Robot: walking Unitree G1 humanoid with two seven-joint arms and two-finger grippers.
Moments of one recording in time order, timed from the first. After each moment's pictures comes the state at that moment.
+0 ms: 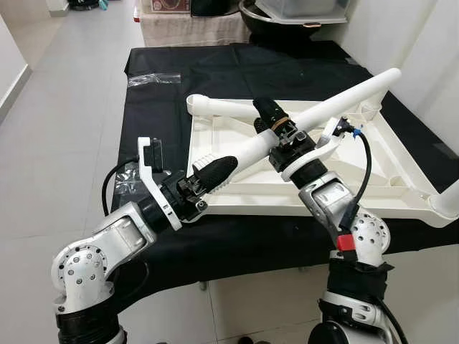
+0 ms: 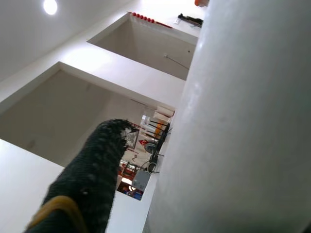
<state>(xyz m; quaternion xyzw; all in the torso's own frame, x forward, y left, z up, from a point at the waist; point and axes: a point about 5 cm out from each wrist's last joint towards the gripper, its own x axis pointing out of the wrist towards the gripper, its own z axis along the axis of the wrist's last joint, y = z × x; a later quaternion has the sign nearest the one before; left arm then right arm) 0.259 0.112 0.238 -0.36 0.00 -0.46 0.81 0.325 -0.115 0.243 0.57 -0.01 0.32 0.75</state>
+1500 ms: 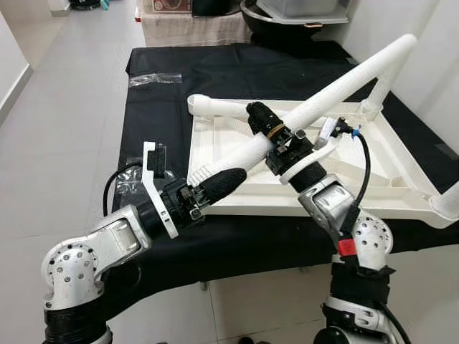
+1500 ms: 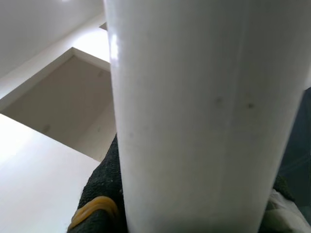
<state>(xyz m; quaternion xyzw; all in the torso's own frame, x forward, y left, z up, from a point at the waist) 0.254 0.112 0.230 -0.35 0.07 -0.50 0.79 0.315 -0.108 0.247 0.56 -0.01 0.36 0.74</state>
